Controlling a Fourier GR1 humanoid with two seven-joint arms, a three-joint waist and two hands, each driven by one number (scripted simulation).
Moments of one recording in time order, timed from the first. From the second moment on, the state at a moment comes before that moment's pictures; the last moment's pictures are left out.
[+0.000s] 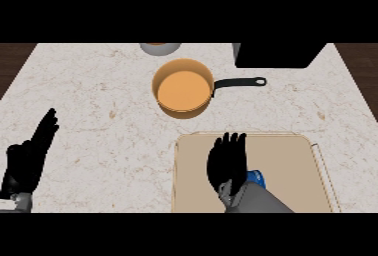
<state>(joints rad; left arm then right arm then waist) 0.02 0.45 -0.05 -1.49 0.07 0.20 0.10 -0.42 -0.09 0.74 -1.48 0.95 0.85 1.04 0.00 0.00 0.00</state>
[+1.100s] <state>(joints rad) 0.04 0.43 0.00 -1.52 0.05 0.14 0.11 -0.32 -0.02 0.65 -1.38 1.21 0.95 1.03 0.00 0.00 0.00</state>
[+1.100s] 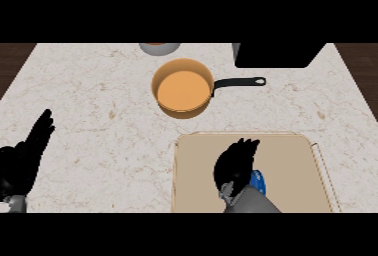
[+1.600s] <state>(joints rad) 0.03 0.39 0.04 -1.55 0.00 0.11 0.14 -0.33 -0.03 0.63 -1.36 1.29 1.02 0.94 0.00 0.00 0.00</state>
